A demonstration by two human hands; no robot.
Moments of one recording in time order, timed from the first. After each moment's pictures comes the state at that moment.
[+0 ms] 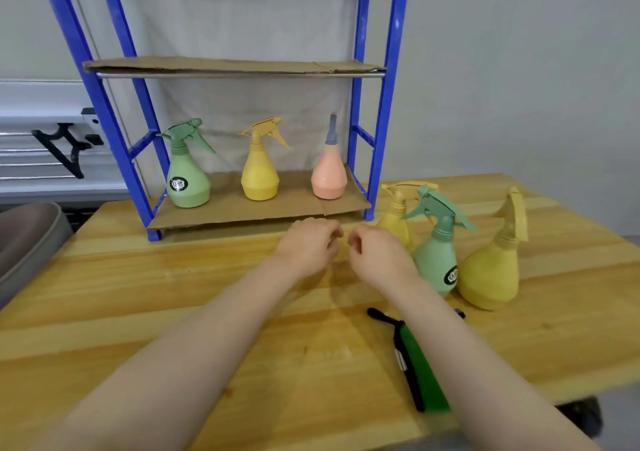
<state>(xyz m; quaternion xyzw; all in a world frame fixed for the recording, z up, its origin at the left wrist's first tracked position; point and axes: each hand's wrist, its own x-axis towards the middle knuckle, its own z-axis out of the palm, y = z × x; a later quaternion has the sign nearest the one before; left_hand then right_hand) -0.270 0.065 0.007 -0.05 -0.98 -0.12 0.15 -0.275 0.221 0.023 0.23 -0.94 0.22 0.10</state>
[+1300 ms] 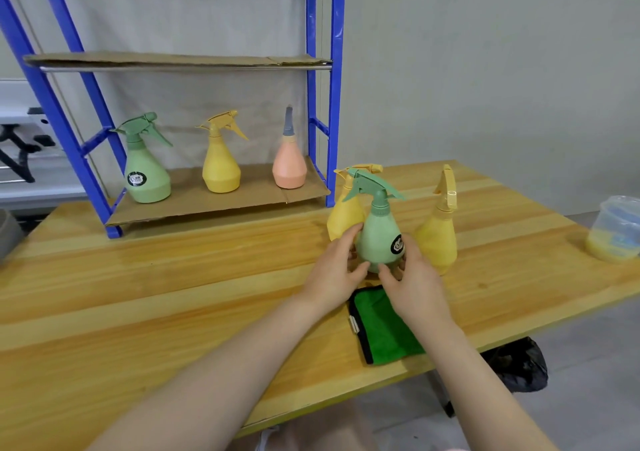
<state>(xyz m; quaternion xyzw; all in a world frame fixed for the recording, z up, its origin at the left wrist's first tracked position) -0.228 0.186 -0.039 -0.10 -0.88 -0.43 0.16 -0.219 0.343 -0.025 0.09 -0.91 0.36 0.16</state>
